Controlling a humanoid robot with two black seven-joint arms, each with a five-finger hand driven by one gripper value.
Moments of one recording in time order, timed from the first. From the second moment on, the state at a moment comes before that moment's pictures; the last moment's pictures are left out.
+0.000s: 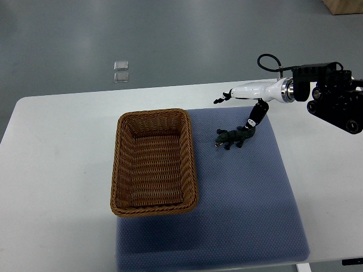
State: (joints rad) left arm 0.01 0.00 -0.04 -0.18 0.06 0.11 0.01; right arm 1.17 -0.42 0.00 0.78 -1.39 0.24 0.40
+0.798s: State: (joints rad) left arm 0.01 0.00 -0.05 -0.18 0.06 0.11 0.01; right arm 1.15 -0.39 -0.14 0.77 -1.39 0.14 0.40
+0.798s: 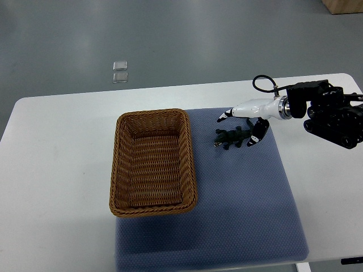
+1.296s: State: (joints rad) left arm 0.01 0.00 -0.05 -0.18 0.06 0.11 0.01; right arm 1.14 -0.37 -0.17 0.77 -1.39 0.10 0.40
